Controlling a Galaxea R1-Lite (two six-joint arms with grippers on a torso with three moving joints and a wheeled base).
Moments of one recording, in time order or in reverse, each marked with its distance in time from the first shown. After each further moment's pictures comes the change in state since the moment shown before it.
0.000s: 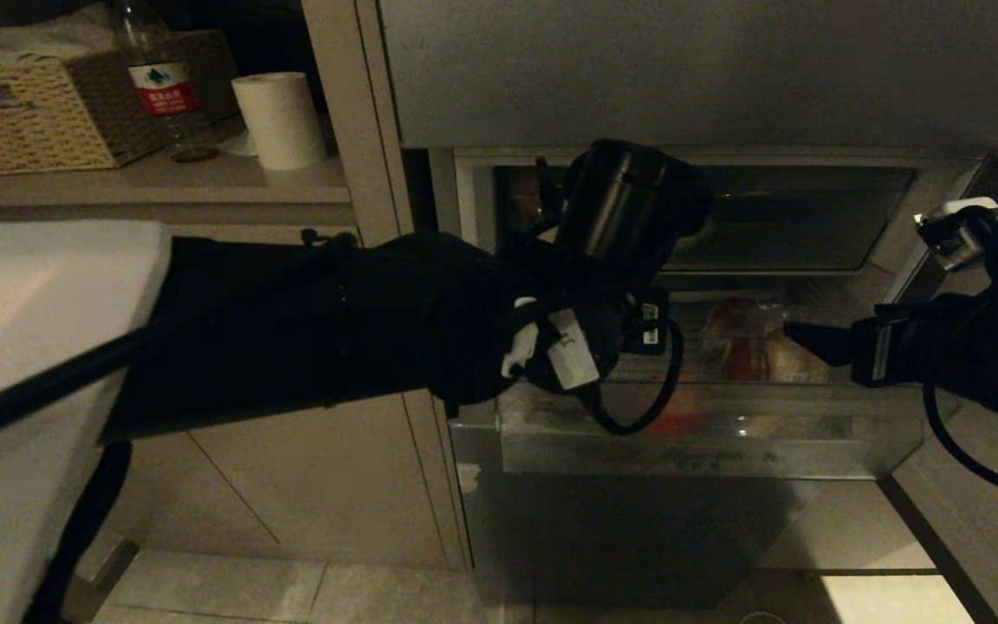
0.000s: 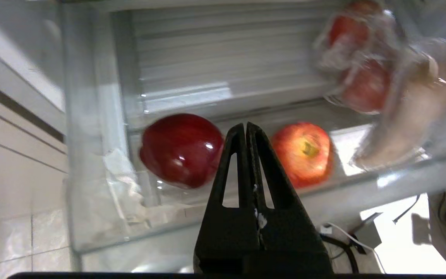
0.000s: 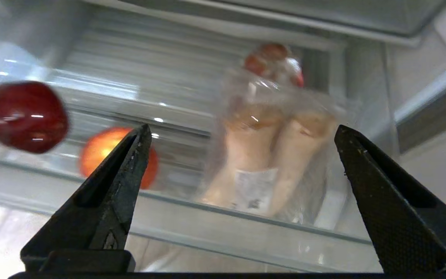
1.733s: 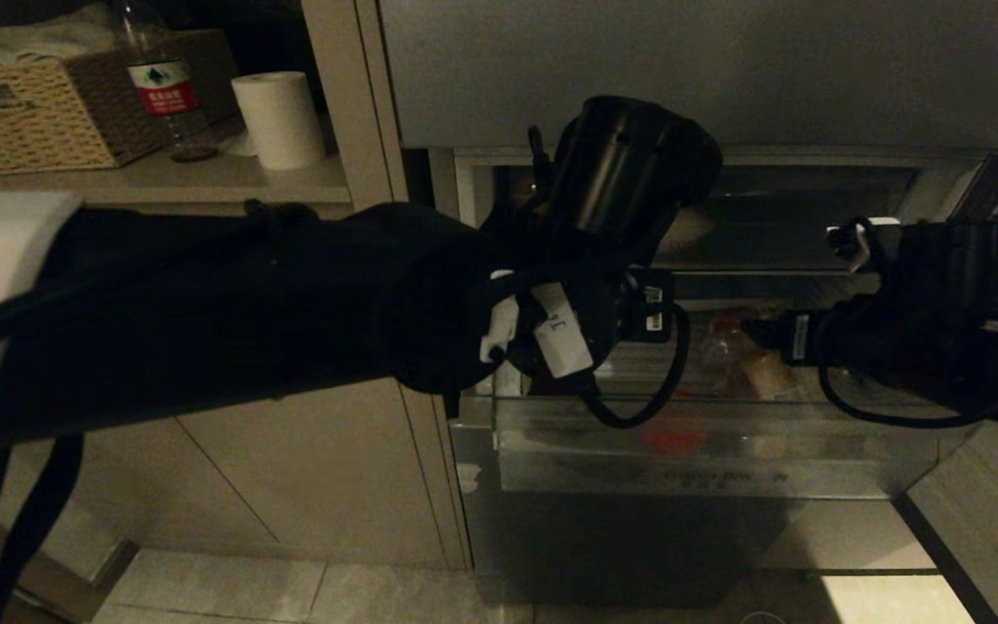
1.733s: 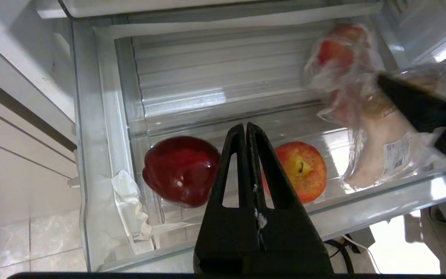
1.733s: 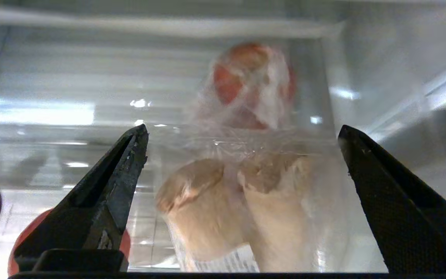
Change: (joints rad) left arm -0.014 -0.047 0.000 0.024 0.000 0.007; right arm 0.040 0.231 -0.143 -0.005 -0.176 0.127
